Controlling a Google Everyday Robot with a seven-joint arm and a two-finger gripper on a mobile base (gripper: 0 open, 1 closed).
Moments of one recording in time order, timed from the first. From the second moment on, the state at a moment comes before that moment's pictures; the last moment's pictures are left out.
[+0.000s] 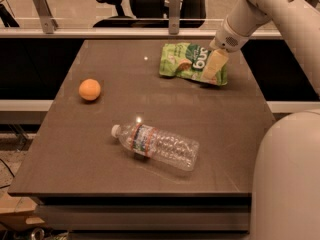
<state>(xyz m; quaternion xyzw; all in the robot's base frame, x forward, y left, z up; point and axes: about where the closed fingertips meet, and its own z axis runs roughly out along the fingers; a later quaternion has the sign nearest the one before) 0.717 -0.173 0.842 -0.57 0.79 0.05 0.22</state>
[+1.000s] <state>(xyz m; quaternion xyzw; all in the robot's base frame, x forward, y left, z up) 0.716 -0.160 0.846 -0.59 0.78 0.05 0.21</state>
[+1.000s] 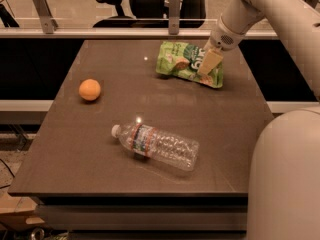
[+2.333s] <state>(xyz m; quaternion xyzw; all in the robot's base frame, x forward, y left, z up) 0.703 -0.156 0.868 -0.59 0.78 0.02 0.22</state>
